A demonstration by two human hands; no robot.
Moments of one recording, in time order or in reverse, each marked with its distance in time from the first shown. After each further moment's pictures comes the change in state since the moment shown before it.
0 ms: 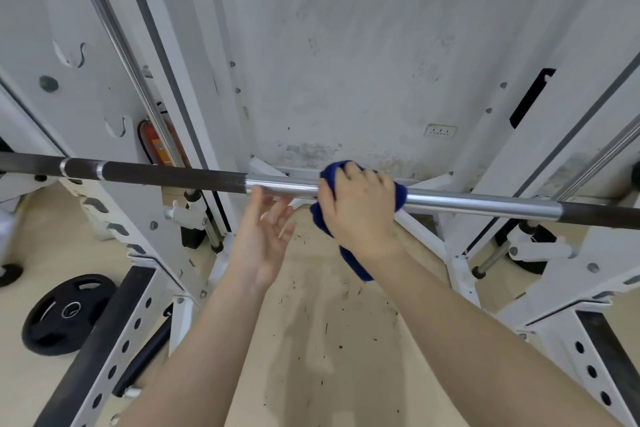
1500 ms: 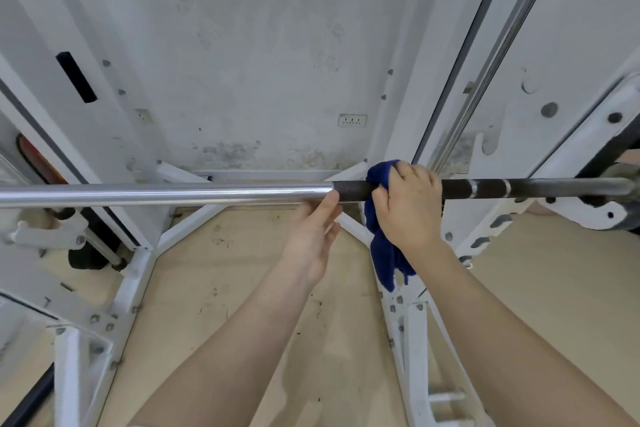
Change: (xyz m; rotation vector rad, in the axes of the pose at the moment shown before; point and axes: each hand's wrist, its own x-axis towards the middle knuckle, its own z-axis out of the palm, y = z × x) left_hand -0.029 -0.228 0.248 0.216 -0.192 -0.130; right_hand -0.063 0.316 -0.099 -0.146 -0.181 0.208
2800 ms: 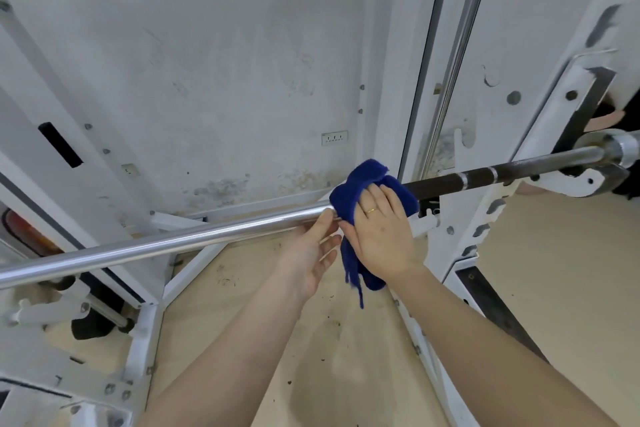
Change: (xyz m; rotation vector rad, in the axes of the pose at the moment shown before) left_hand -0.011 0.036 -0.013 0.208 -0.064 -0.204; right_hand -0.023 -0.032 0.025 -0.095 0.025 -0.142
